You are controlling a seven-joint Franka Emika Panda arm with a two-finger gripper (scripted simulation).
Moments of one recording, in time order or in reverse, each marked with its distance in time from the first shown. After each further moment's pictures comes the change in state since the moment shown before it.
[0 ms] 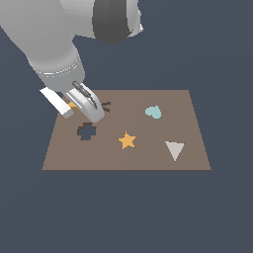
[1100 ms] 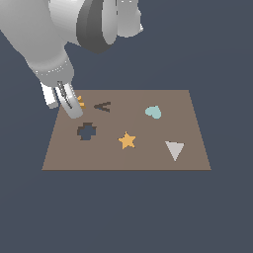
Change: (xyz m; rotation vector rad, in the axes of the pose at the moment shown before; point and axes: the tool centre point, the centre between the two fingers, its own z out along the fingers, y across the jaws) arm -0.003 0.067 0.037 -0.006 -0.006 0.327
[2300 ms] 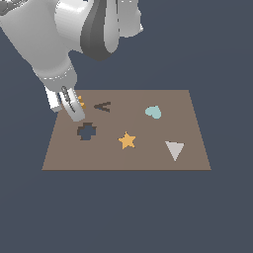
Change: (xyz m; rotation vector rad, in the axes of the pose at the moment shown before) arm -0.002 0.000 0.018 0.000 0.000 0.004
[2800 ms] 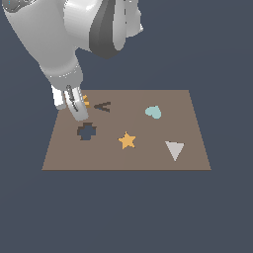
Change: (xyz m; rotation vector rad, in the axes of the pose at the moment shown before) arm -0.017 -0.004 -0.002 0.000 0.000 0.088
